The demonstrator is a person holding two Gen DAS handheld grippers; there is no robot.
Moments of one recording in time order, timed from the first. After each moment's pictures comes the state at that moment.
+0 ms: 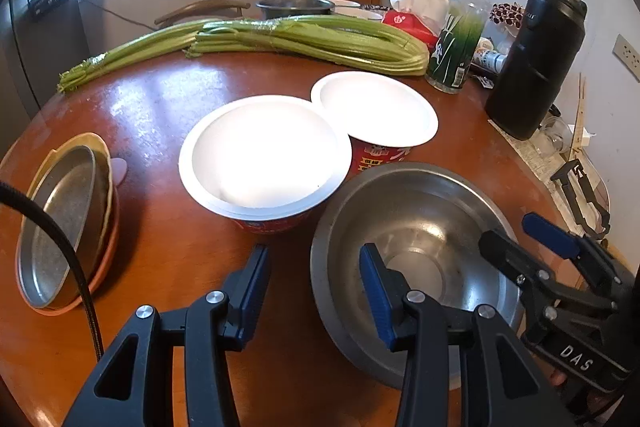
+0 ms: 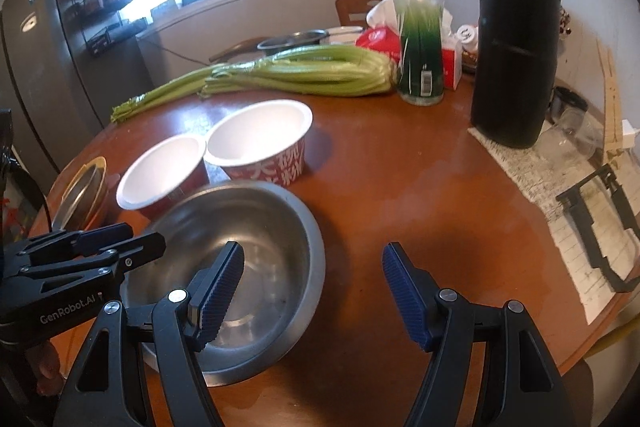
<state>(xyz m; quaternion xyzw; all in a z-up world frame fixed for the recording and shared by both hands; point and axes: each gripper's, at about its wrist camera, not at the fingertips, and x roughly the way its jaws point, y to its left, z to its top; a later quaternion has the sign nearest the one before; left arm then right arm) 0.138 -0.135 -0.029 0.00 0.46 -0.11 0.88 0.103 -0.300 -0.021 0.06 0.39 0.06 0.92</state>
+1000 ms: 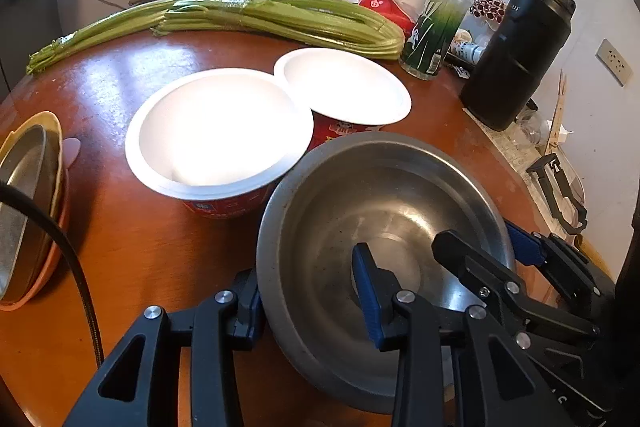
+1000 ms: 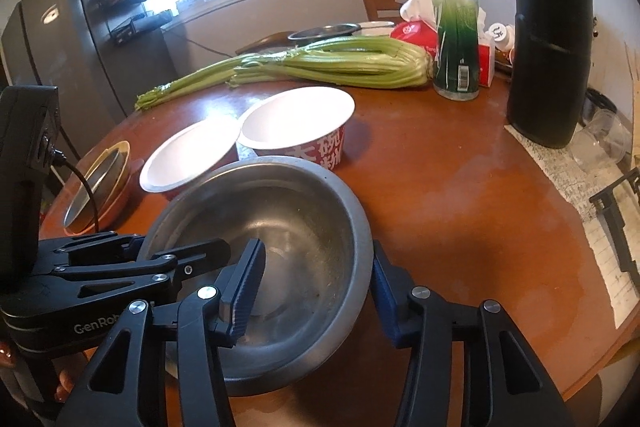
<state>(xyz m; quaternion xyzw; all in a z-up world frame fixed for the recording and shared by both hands) 0.143 -0.145 -0.039 -0.03 0.47 -0.16 0.86 0.099 -0.280 -0.021 0.05 0.38 0.10 0.92</state>
